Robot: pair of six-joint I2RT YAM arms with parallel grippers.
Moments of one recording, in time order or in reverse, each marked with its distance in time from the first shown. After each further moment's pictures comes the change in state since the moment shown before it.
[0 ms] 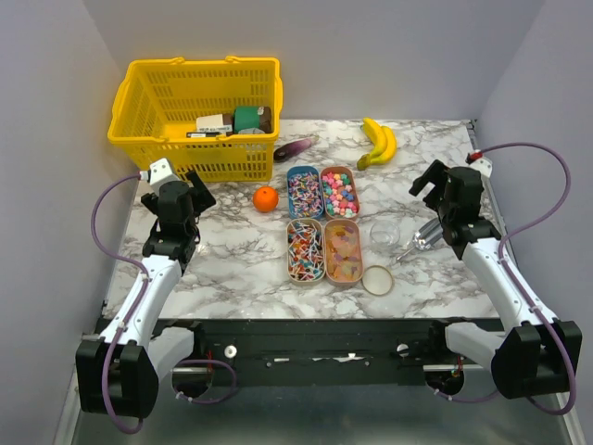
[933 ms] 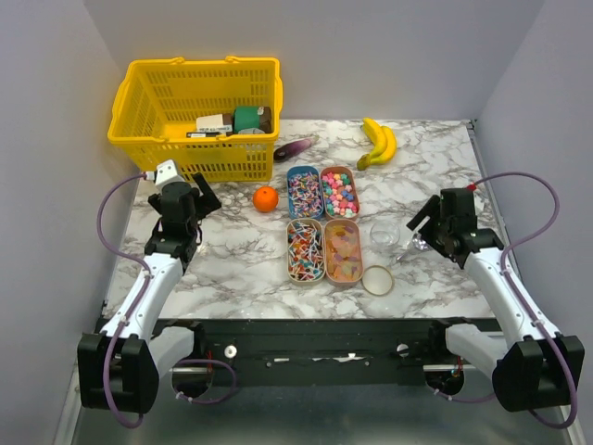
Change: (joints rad) left arm 0.000 0.023 -0.014 0.002 0.083 -0.020; right arm 0.000 -0.072 -0.033 -0.433 -0.105 0.230
